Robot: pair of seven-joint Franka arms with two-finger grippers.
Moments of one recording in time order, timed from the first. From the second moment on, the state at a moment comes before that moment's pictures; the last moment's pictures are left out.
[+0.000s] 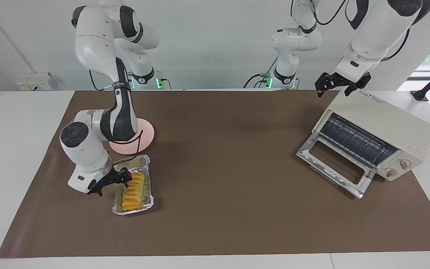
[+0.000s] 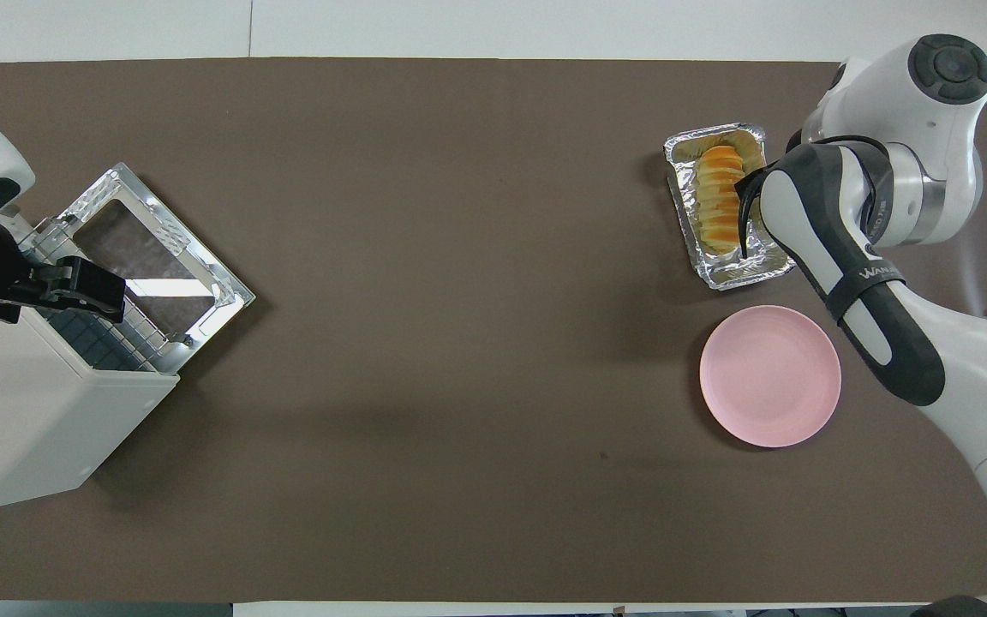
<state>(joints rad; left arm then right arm) -0.08 -0.01 -0.08 -1.58 0.03 1.40 -0.09 0.03 0.57 -0.02 -1.55 -0.03 2.18 -0.34</state>
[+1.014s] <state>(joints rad) -0.08 -0.01 -0.08 -1.58 0.03 1.40 -0.09 0.03 0.56 -0.02 -1.59 -0.03 2.21 -0.34</state>
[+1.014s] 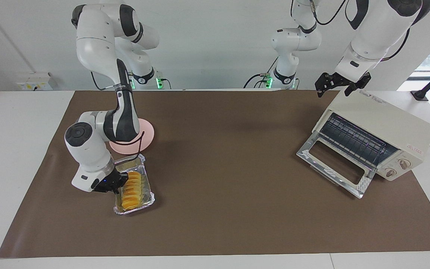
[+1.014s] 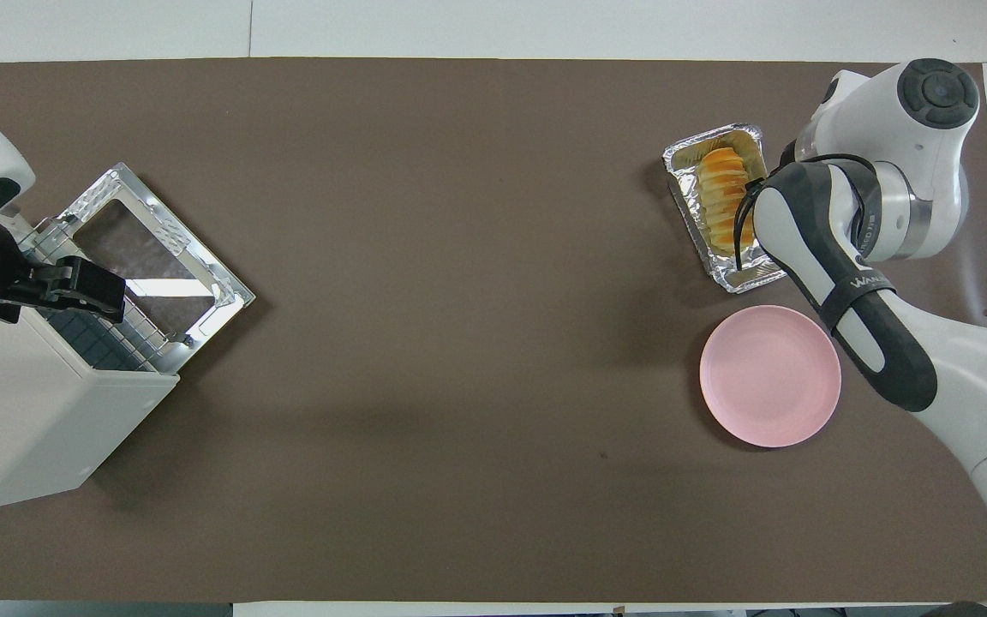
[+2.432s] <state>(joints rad) -0.08 -0.01 -0.08 -1.58 0.03 1.40 -0.09 0.50 0.50 0.00 -1.40 0.13 1.87 0.41</state>
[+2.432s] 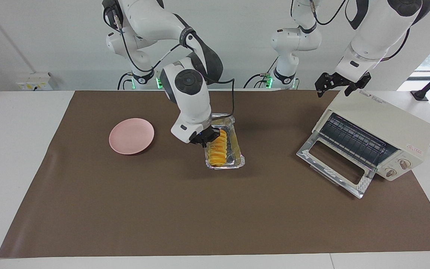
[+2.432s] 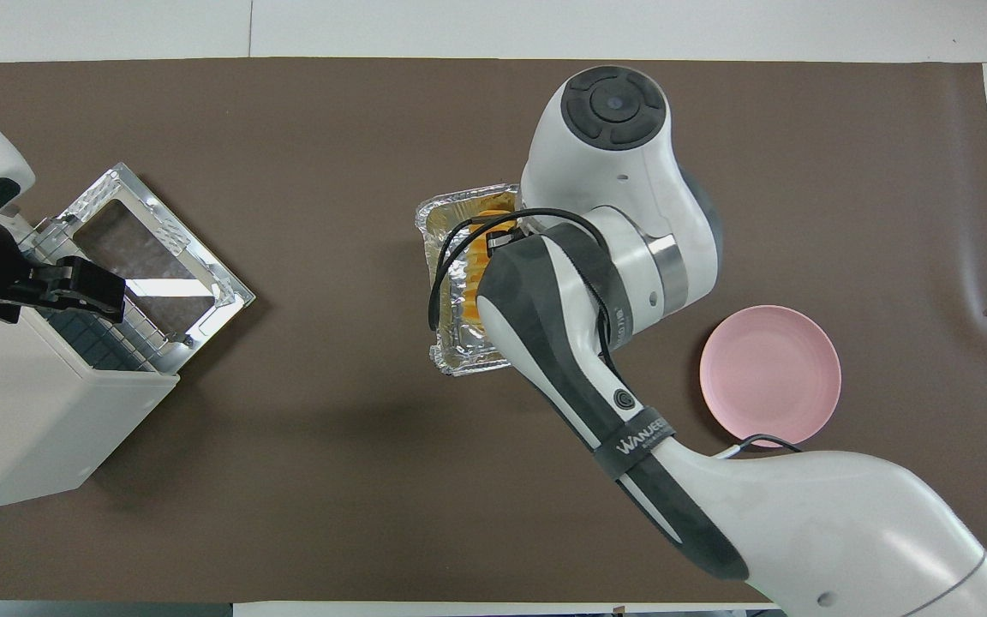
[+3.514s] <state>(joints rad) -0.08 -0.01 -0.08 -1.58 0.03 1.40 -0.09 0.56 0.53 0.00 -1.56 0.14 2.09 0.58</state>
